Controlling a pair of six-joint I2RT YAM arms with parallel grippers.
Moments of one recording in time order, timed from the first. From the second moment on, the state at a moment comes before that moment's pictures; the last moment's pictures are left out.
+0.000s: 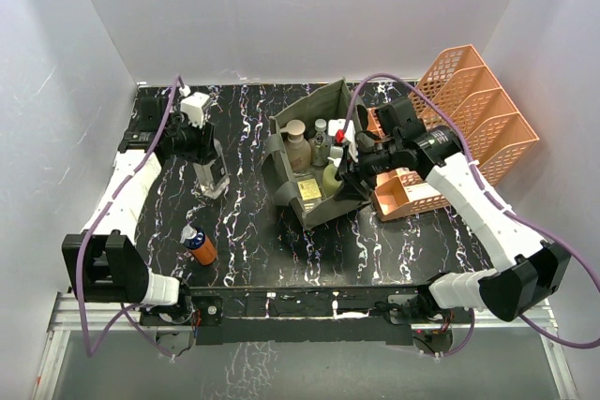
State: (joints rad) left arm -0.03 1.38 1.23 -0.68 0.38 0.24; right arm 0.47 1.31 1.36 -0.99 -0.81 -0.66
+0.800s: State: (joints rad) left arm -0.02 1.30 0.97 -0.49 0.51 0.41; right arm 0.47 1.38 1.53 -0.84 -0.68 -0.49
